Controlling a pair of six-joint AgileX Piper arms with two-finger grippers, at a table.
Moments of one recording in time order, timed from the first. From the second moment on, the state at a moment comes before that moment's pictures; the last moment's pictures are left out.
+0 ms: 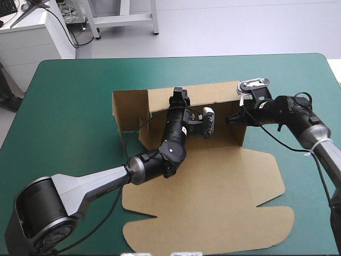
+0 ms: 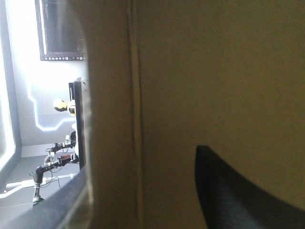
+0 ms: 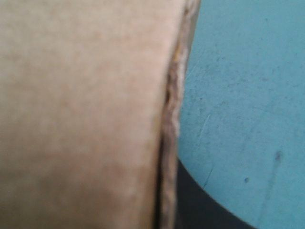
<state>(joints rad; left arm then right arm) -0.97 1.81 -1.28 1.68 0.71 -0.45 0.16 1.54 -1.22 0.27 0.67 -0.29</state>
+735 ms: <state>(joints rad) -1.18 1.44 -1.28 1.51 0.83 -0.49 0.17 1.68 -1.60 0.18 1.22 -0.13</state>
